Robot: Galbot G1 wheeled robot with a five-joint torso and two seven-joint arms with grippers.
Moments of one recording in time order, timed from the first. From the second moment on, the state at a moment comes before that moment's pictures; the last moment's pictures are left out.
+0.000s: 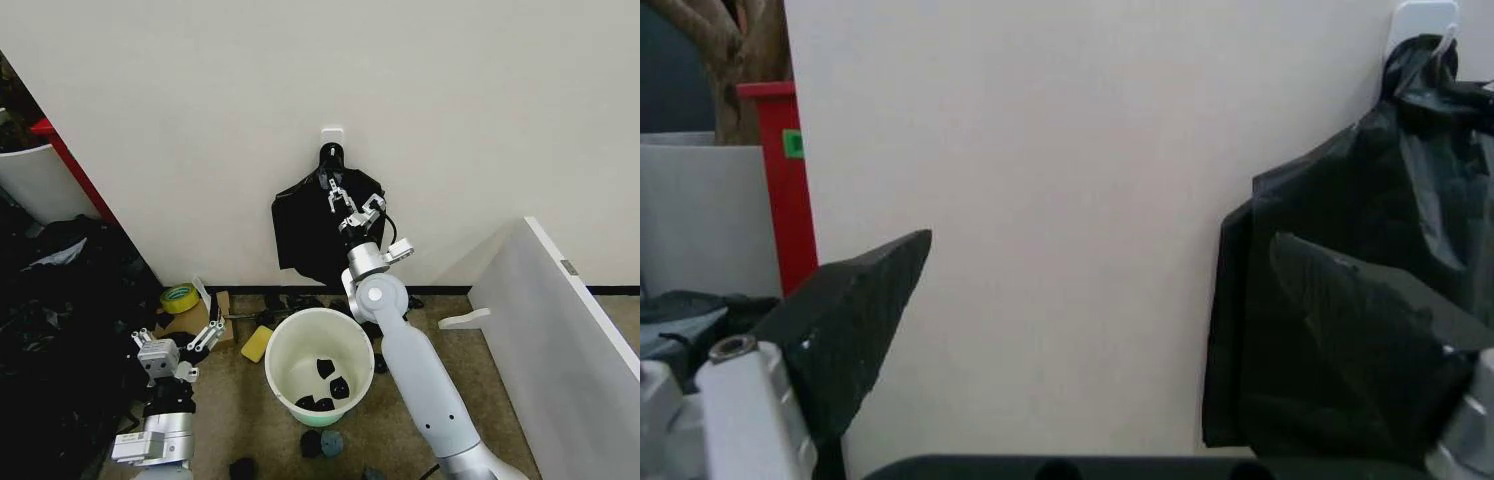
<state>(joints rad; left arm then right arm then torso) 1.73 -1.42 -0.52 -2.24 -0.09 -0.32 -0.17 -0.74 1.53 0.16 1.57 1.12 0.10 -0.12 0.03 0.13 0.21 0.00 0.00</state>
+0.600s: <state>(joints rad) 1.71 -1.42 -0.52 -2.22 -0.09 -0.32 -0.18 -0.92 1.39 0.10 1.67 1.06 0.13 -0.22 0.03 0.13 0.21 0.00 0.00</state>
